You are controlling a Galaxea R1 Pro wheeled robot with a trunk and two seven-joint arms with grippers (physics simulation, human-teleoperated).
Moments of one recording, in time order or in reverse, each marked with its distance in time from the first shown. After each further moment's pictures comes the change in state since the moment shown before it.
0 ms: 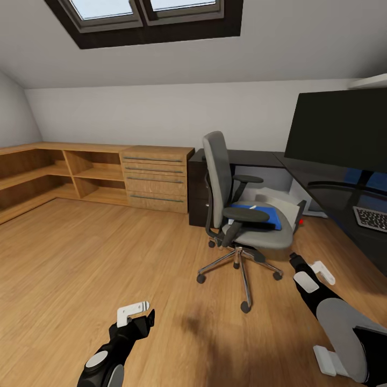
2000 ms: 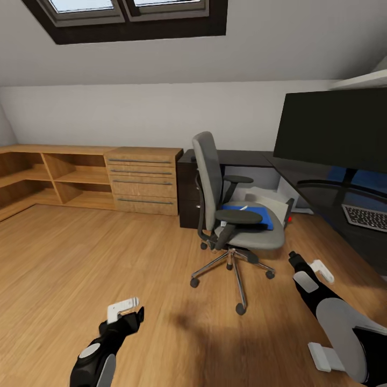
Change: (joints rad) left arm -0.050 0.018 0.083 0.056 0.000 0.009 0.004; right arm 0.000 0.002 0.004 -0.005 0.004 -0.001 0.024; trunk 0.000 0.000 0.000
